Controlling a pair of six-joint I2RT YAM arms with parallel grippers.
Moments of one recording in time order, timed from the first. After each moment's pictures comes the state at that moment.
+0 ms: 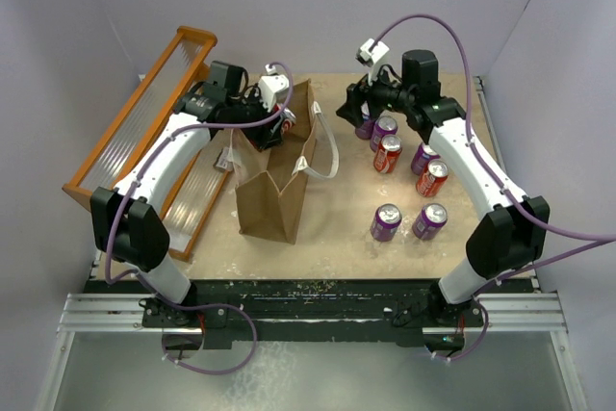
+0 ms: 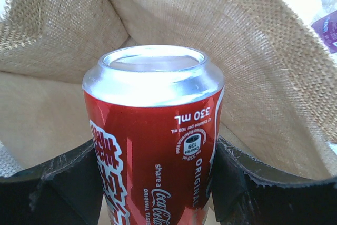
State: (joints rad) left arm -0.35 1.65 1.56 -0.69 0.49 0.40; right arm 0.29 1.59 1.50 -0.35 -0.52 -0.22
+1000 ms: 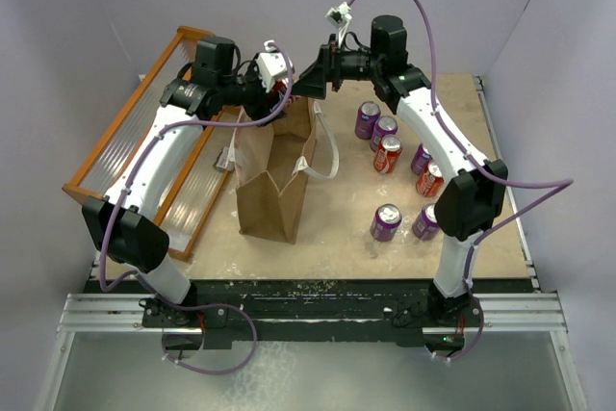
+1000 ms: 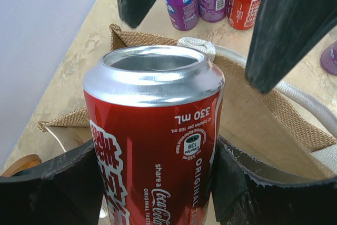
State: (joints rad) left arm -0.35 1.64 1.77 -0.68 0.55 0.55; right arm 0.39 1.90 1.93 -0.19 -0.96 0.34
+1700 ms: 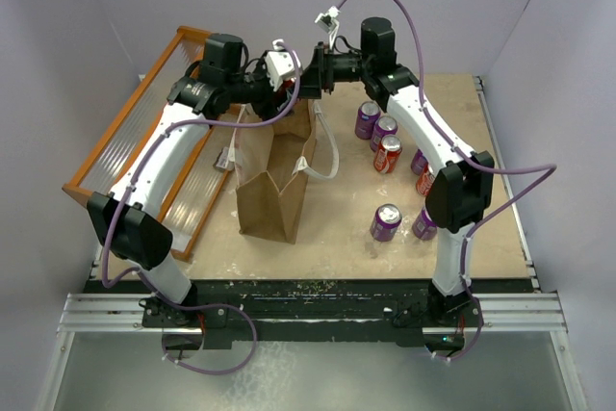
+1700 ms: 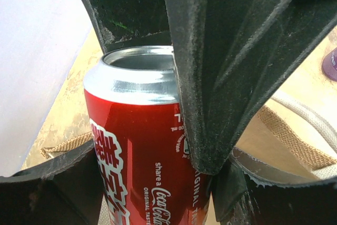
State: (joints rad) left arm -0.38 1.68 1.80 -0.66 0.55 0.56; right arm 0.41 2.01 1.99 -0.16 -1.08 0.45
